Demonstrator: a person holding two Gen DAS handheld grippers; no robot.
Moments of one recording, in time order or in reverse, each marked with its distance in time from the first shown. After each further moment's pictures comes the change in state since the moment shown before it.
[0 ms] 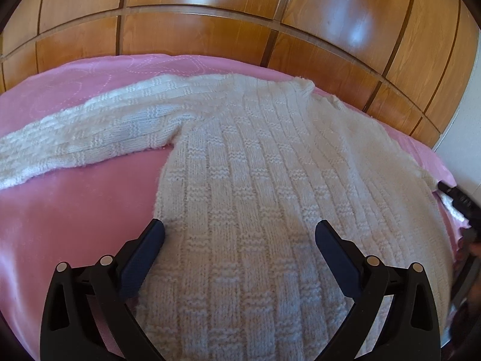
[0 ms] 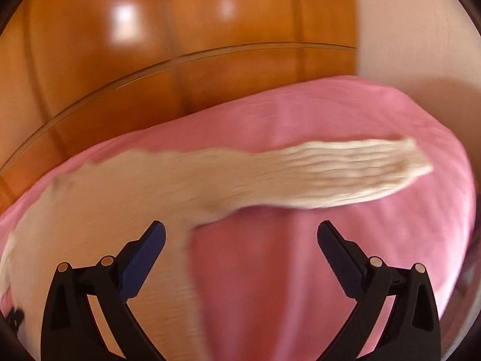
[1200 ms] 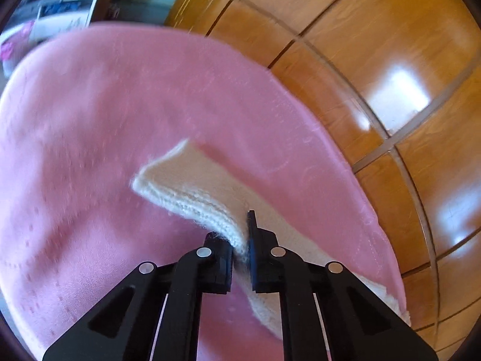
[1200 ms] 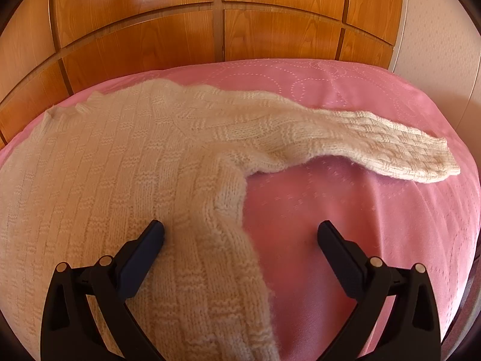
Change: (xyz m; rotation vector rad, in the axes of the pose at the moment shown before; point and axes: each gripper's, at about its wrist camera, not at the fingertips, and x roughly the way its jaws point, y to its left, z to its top) left arm -0.114 0.280 0.037 -0.840 -0.316 0.396; right arm 0.044 0.022 -0.025 -0.088 0.160 -0.062
